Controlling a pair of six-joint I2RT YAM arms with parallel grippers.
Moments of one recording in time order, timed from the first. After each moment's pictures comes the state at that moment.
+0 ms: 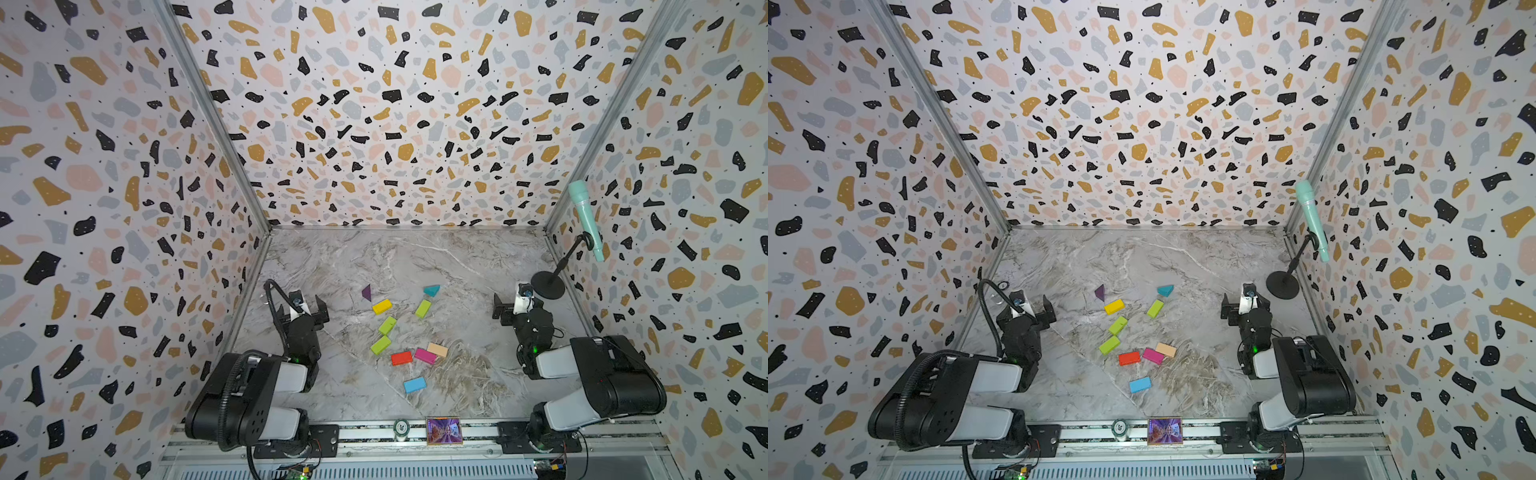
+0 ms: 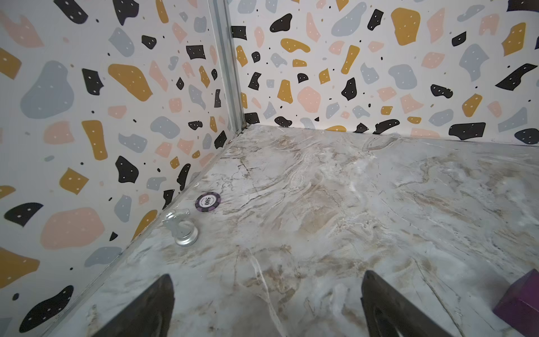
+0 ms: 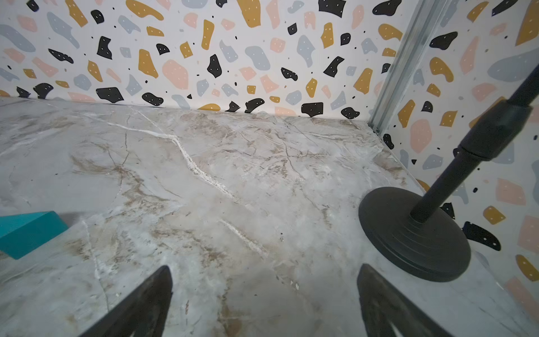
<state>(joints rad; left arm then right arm) -0.13 1.40 0.14 1.08 -0.48 -0.02 0.08 1.50 0.21 1.10 0.07 -0.07</state>
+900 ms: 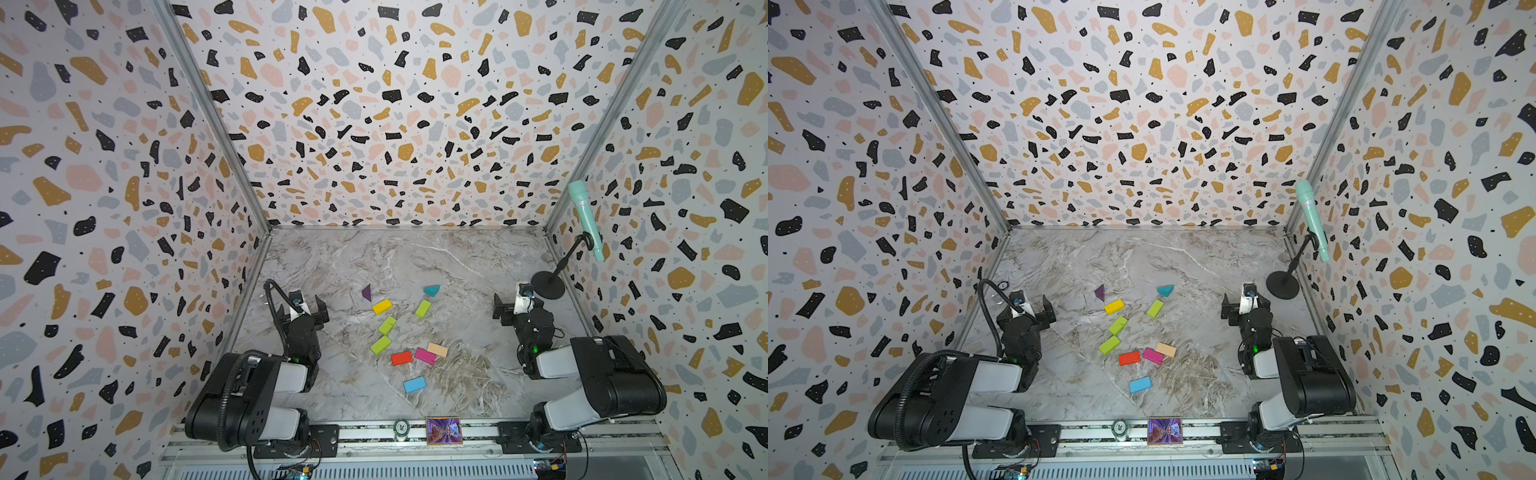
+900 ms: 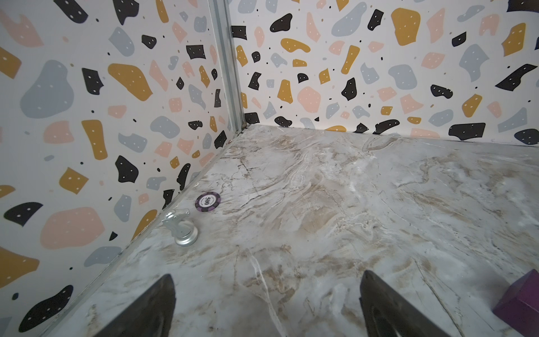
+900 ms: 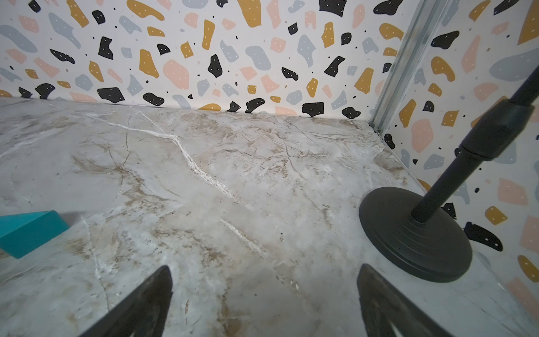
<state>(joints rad) -0.13 1.40 0.14 1.08 -0.48 -0.02 0.07 1.50 0.21 1.10 0.06 -0.07</state>
